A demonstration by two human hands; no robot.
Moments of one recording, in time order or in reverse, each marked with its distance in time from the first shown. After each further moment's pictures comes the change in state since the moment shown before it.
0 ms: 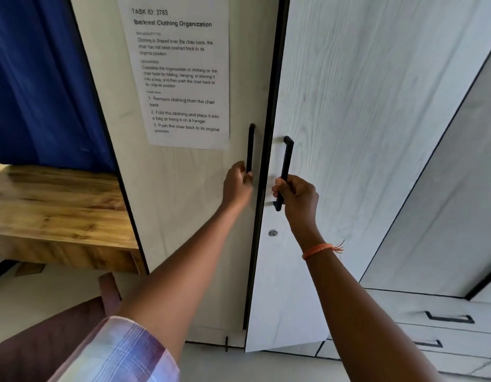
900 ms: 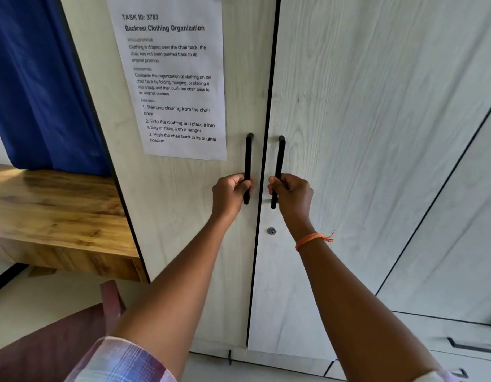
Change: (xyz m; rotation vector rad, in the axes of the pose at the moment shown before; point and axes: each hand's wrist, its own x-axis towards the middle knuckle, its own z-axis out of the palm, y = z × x) left_hand 0.035 -0.033 0.004 -0.151 0.016 0.058; right_hand 0.060 0.022 0.024 -0.037 -0.017 -0.020
